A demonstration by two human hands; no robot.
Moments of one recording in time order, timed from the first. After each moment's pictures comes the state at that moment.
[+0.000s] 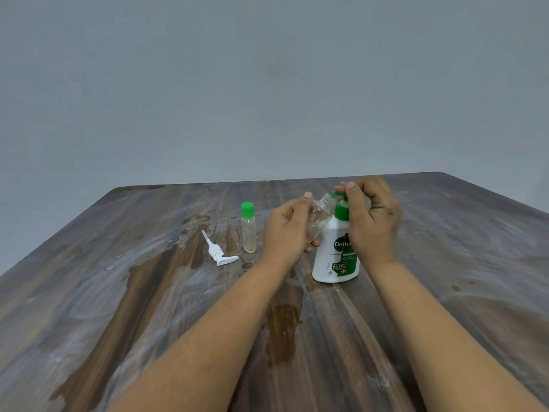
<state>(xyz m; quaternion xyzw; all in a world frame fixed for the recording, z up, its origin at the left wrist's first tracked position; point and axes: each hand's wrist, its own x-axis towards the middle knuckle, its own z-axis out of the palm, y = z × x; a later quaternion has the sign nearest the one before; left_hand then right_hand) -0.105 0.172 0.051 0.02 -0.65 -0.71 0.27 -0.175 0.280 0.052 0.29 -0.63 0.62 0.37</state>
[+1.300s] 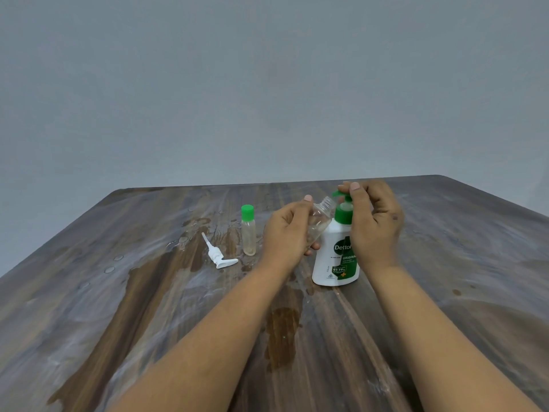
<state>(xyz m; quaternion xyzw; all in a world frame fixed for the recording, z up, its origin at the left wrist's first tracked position) -0.109 0.170 0.048 0.03 -0.65 -0.71 0.26 -0.168 0.279 0.054 0.27 -0.61 0.66 0.36</state>
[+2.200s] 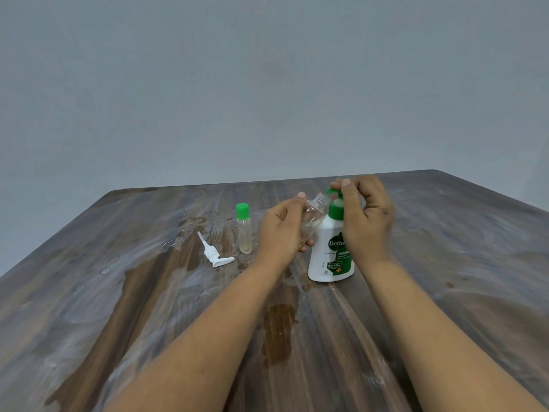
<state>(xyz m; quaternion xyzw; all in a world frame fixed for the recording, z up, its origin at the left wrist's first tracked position) -0.106 0.172 0.049 0.03 -0.65 -0.71 0.27 -0.170 0.279 0.054 0.27 -0.62 0.64 0.36</state>
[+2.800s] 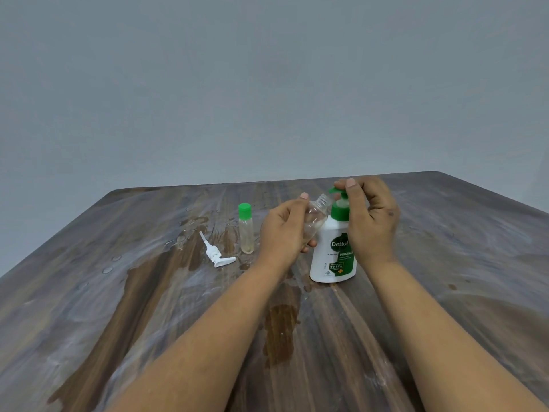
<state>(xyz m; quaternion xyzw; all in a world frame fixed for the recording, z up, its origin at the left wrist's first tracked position) -0.104 0.172 0.051 0.03 -0.65 -0.72 0.26 -0.170 0.281 0.054 0.28 -0.61 0.65 0.36</state>
